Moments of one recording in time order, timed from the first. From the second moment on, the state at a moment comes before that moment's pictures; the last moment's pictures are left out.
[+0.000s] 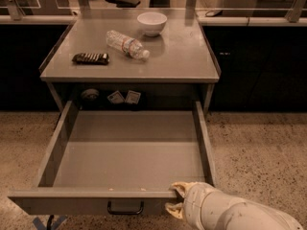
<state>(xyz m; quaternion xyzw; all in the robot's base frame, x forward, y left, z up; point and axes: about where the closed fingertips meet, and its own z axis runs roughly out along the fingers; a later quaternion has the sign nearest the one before) 0.372 -0.064 0.666 -0.61 0.69 -0.02 0.38</state>
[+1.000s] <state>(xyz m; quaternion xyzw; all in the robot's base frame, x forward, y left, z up) 0.372 -0.064 0.666 -0.61 0.69 -0.02 0.38</state>
